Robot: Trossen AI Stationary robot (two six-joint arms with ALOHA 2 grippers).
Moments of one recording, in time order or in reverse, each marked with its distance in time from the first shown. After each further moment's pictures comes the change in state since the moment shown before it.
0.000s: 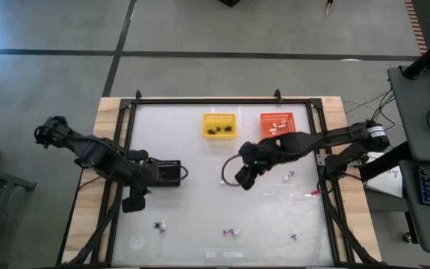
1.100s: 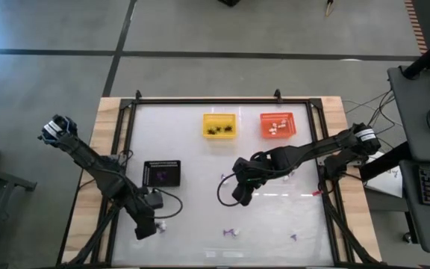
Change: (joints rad) left arm -0.248 0.020 -0.609 0.703 0.096 -0.548; right arm 0.099 0.109 0.001 0.049 -0.006 -0.033
